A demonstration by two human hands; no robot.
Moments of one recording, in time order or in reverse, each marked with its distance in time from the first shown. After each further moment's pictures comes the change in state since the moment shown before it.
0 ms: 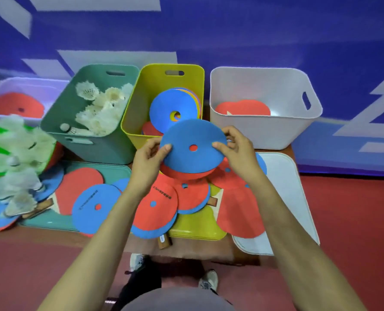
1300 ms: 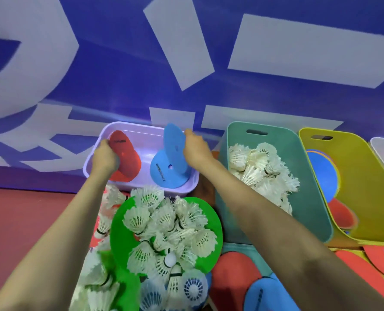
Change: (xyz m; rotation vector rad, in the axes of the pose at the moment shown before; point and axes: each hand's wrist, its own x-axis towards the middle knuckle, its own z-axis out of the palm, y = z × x) left_hand 0.353 -0.077 -0.589 0.832 0.283 -0.330; right_hand 0.323 -0.136 0.582 -0.806 -0.202 0.171
